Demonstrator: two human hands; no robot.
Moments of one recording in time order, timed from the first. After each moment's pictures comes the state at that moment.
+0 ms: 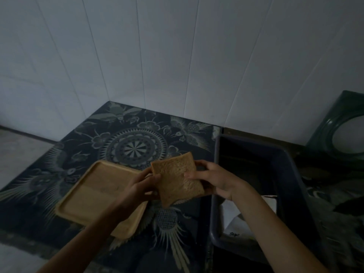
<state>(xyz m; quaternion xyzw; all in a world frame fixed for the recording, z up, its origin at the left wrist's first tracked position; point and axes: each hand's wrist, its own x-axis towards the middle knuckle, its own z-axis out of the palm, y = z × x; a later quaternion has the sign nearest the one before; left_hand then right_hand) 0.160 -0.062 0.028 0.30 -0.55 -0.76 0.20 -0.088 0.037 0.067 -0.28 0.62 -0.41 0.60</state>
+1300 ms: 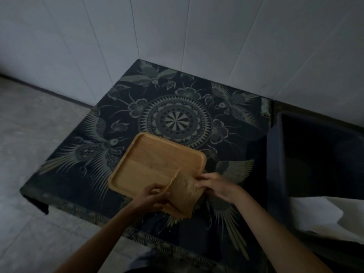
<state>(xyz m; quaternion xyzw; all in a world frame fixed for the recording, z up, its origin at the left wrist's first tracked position) 0.318 -0.149 -0.121 0.49 -0.46 -0.75 0.02 0.043 -0.072 -0.107 -0.20 0.65 -0.27 0.67</state>
